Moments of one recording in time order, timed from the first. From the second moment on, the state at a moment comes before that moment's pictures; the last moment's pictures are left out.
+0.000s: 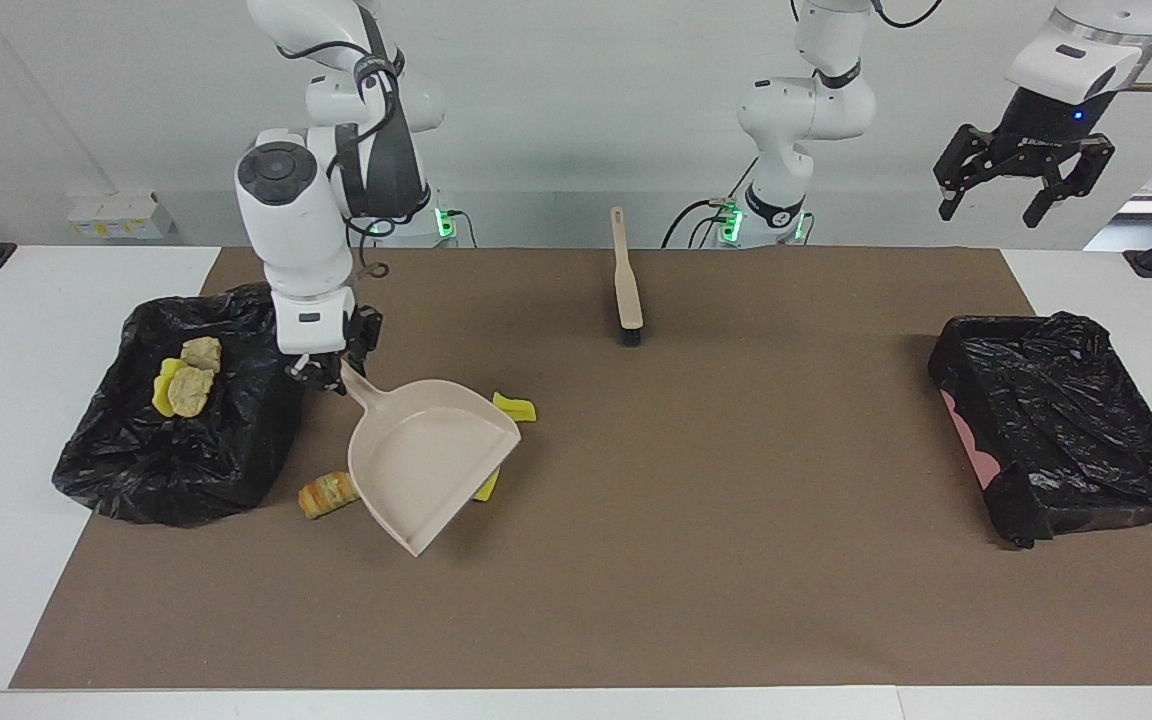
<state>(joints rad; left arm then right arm) -0.11 -0.09 0.07 -1.49 0.00 1.51 0.16 0.08 0.16 0.10 -1.80 -0.11 1.97 -0.61</state>
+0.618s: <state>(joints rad) -0.11 -0.09 0.07 -1.49 0.00 1.50 0.16 0.34 0.37 0.10 -1.60 0.03 1.98 0.17</state>
